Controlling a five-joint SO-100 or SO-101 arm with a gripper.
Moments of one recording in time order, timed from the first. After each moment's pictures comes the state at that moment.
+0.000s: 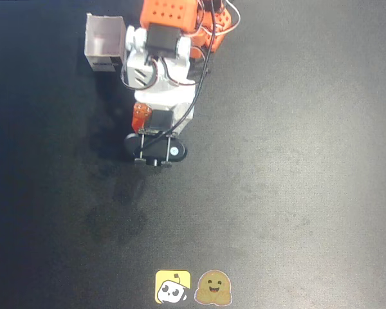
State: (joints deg) arm 7.7 128.0 134.5 65.9 84.2
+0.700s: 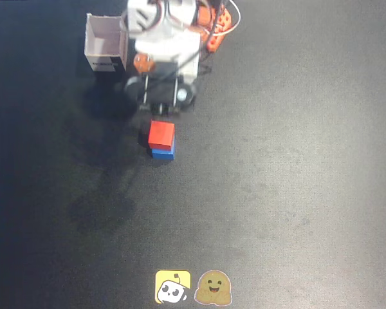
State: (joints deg) arm 7.8 143.8 124.6 83.0 82.8
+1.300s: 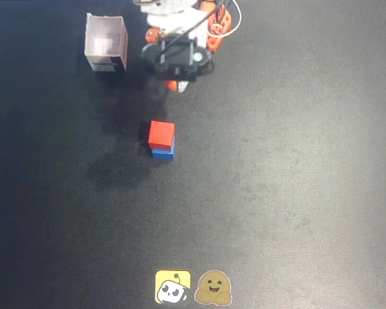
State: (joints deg) arm 6.5 173.1 146.4 83.1 79.8
